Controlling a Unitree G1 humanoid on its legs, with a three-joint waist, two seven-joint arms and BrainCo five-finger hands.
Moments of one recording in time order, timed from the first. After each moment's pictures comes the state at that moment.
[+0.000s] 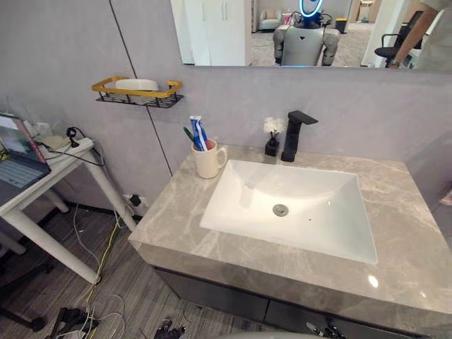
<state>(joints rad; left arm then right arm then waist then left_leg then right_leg) 0.28 -0.02 0.19 0.87 -0.18 -0.10 0.01 0.27 0.00 -0.31 0.85 0.20 -0.04 -0.01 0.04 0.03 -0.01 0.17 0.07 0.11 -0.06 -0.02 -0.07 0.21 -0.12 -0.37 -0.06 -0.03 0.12</state>
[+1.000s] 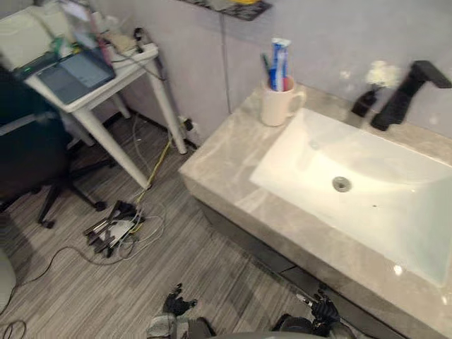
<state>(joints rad) 0.09 0.06 -0.07 0.93 -0.02 -0.09 0.04 0.16 -0.01 -0.23 0.83 0.22 -0.07 -0.02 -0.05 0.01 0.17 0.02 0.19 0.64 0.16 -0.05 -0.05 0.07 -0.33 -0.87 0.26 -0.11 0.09</state>
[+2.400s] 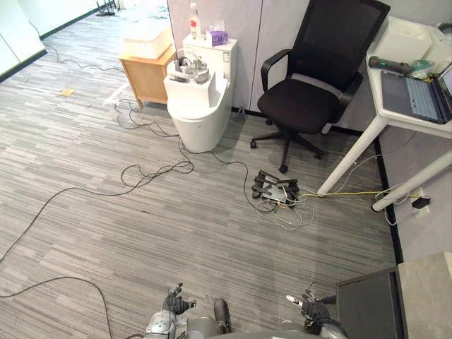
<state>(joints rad) 0.09 0.12 -0.05 0.96 -0.03 -0.07 0.04 0.11 -0.02 -0.12 0.95 0.23 -0.07 0.00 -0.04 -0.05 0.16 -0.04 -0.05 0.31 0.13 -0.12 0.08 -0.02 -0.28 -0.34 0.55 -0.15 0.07</state>
